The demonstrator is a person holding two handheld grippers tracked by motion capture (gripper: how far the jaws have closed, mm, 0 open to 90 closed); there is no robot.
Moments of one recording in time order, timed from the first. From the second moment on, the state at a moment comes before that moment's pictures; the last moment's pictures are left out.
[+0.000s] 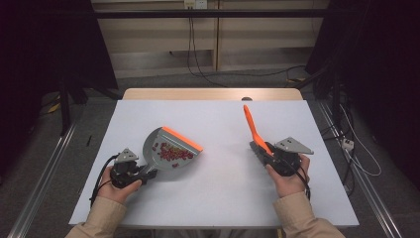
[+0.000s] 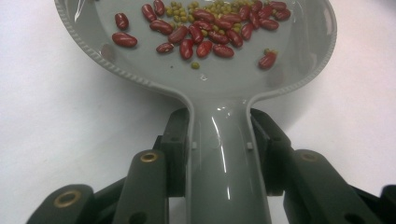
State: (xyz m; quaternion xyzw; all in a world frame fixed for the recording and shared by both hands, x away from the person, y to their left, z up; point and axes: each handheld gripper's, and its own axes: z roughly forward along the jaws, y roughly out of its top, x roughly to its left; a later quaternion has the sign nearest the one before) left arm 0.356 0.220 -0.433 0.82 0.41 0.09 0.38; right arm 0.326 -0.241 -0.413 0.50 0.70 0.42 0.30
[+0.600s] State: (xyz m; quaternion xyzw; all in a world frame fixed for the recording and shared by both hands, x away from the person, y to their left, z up) left arm 0.366 0.233 -0.440 0.80 0.47 0.12 0.36; right arm 0.335 -0.273 -0.419 0.52 0.69 0.38 0.33
